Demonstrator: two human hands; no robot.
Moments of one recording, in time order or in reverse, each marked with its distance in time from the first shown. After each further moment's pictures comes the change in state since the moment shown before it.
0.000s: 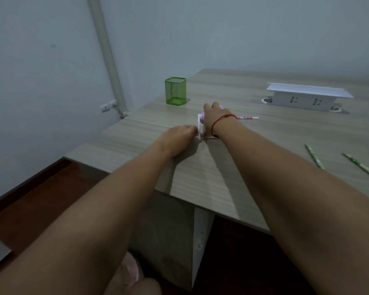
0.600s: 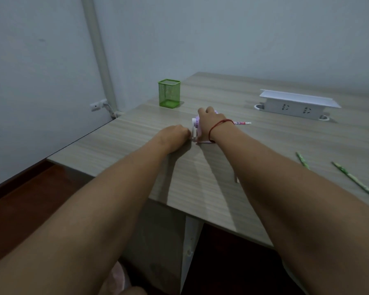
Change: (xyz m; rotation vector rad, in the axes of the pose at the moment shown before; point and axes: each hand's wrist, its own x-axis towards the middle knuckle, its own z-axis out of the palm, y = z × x) left_hand 0.038 -0.015 0.012 0.019 -0.184 -0.093; right_hand 0.003 0.005 0.001 -0.076 -0.018 -0.035
